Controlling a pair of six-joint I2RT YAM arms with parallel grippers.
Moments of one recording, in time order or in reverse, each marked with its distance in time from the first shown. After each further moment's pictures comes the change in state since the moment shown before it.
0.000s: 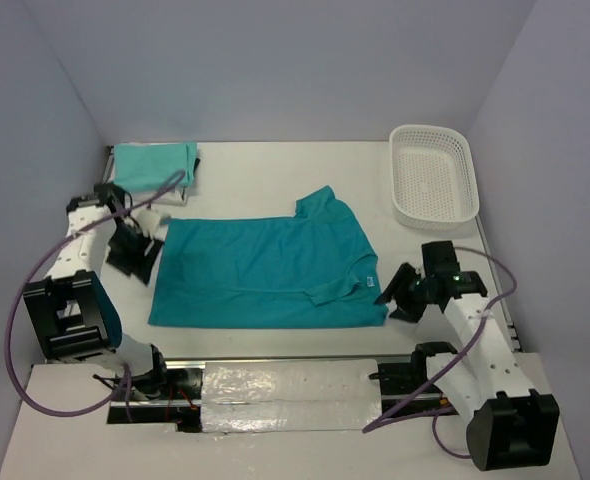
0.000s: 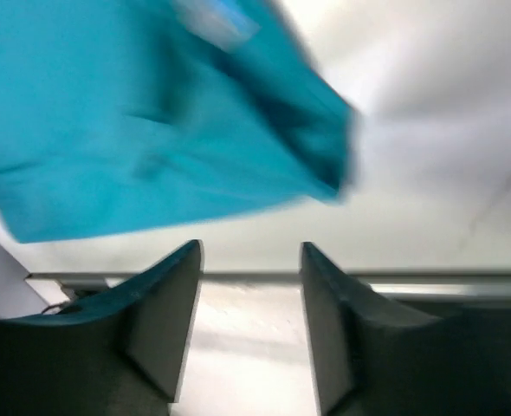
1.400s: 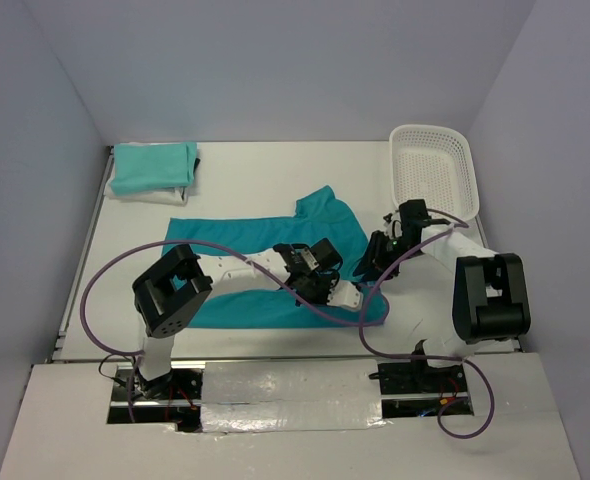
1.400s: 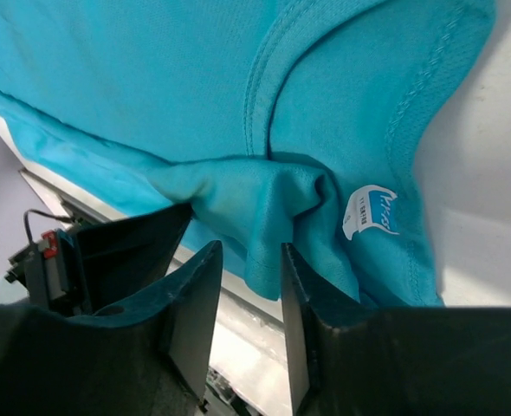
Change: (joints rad) left arm -1.268 0.443 0.190 0.649 0.129 0.103; right arm 0.019 0.695 0.292 0.329 -0.293 -0.301
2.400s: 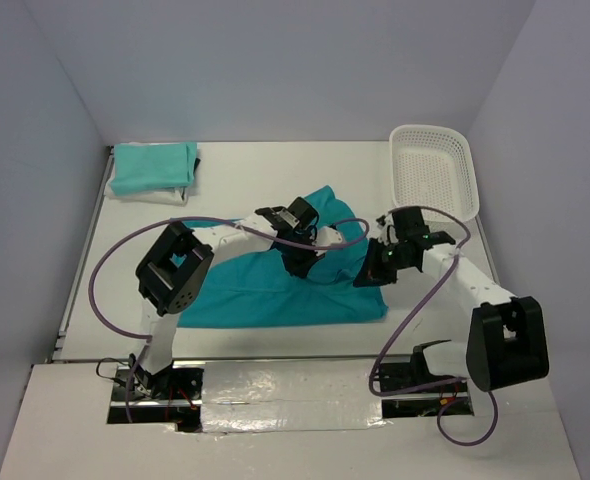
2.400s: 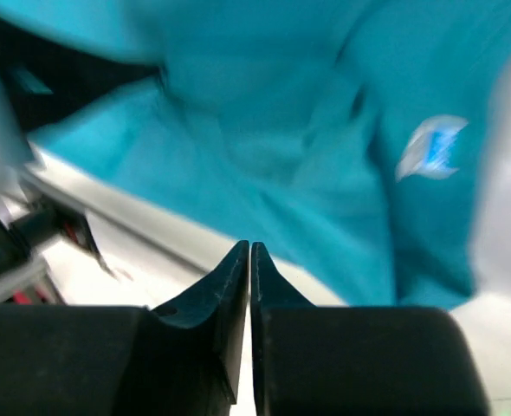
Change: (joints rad) left arm 0.256 0.108 0.147 -0.066 0.132 -0.336; right arm 0.093 -0.249 -0.039 -0.047 0.089 -0.017
